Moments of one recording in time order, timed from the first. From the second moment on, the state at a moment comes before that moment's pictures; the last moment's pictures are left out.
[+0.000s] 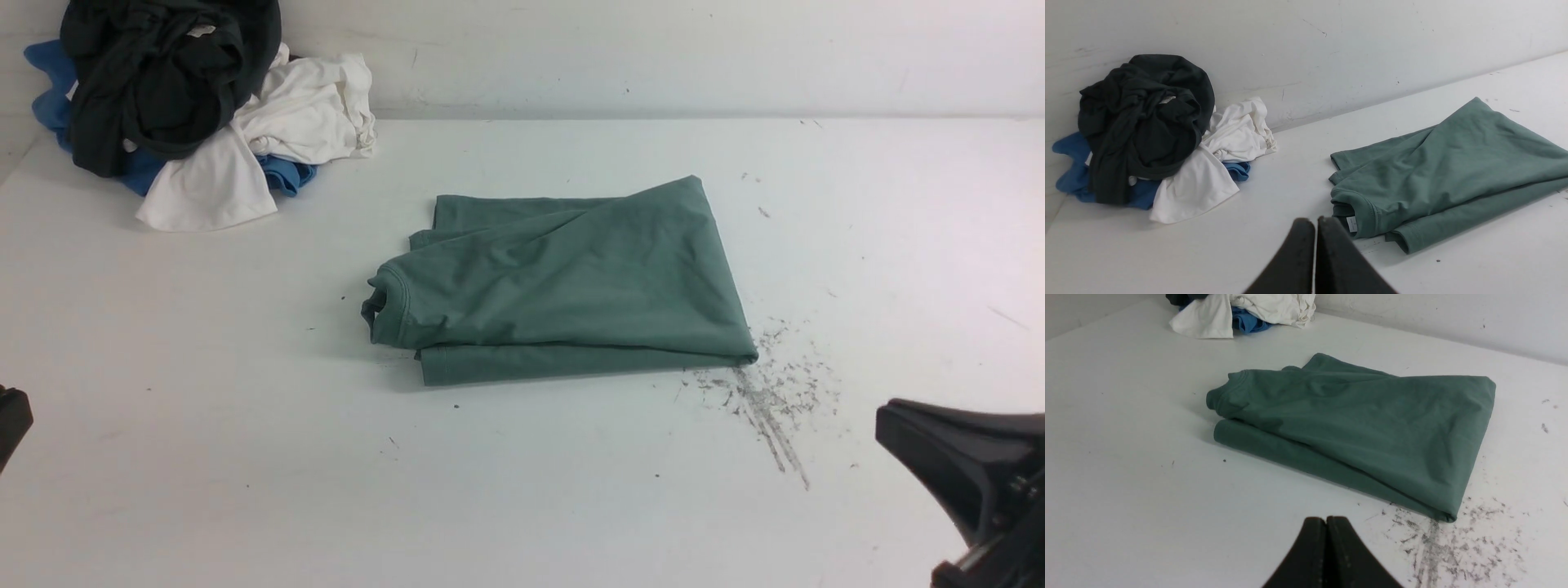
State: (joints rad) right arm 0.53 0.63 -0.33 0.03 0.17 -0.05; left arm -0.21 0.24 -0.34 -0.14 0.29 0.24
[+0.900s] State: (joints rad) right arm 0.04 -0.01 0.03 0.16 0.35 -0.05; left arm -0.21 0.24 -0.34 -0.14 0.29 0.24
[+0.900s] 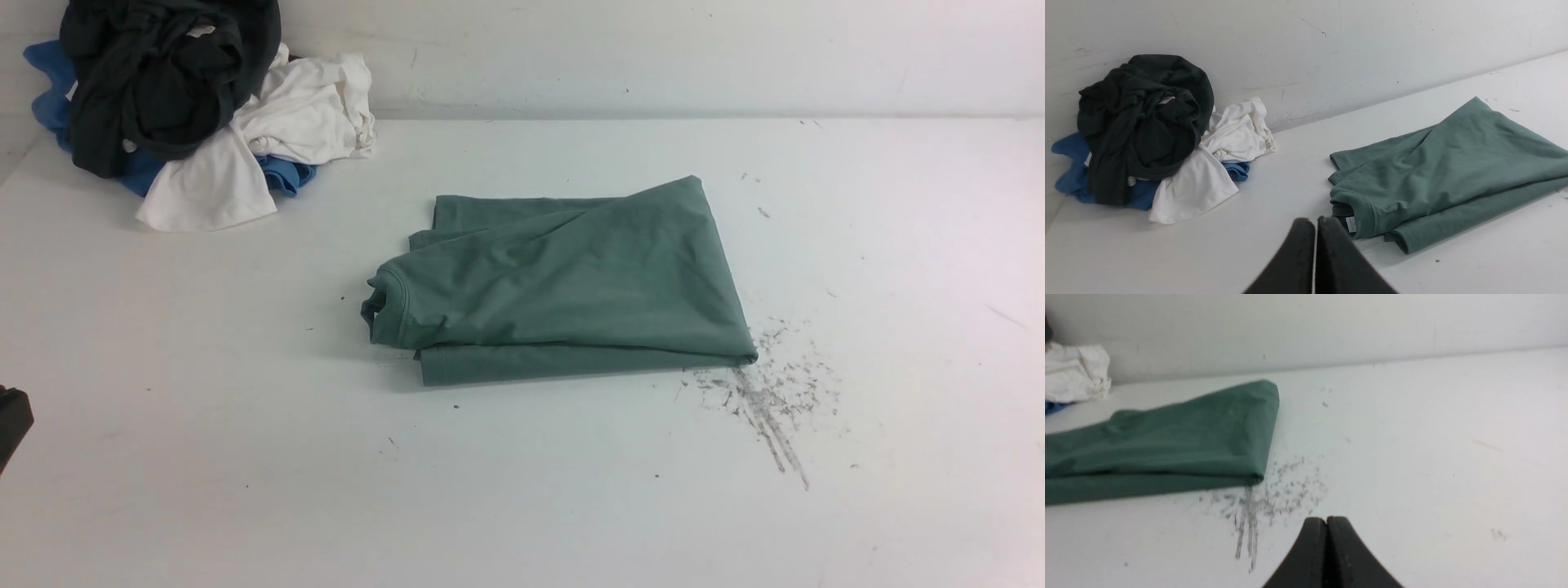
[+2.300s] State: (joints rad) right arm 0.04 -0.01 0.02 0.16 0.37 -0.05; left arm -0.03 -0.01 0.02 -0.12 0.36 0.17
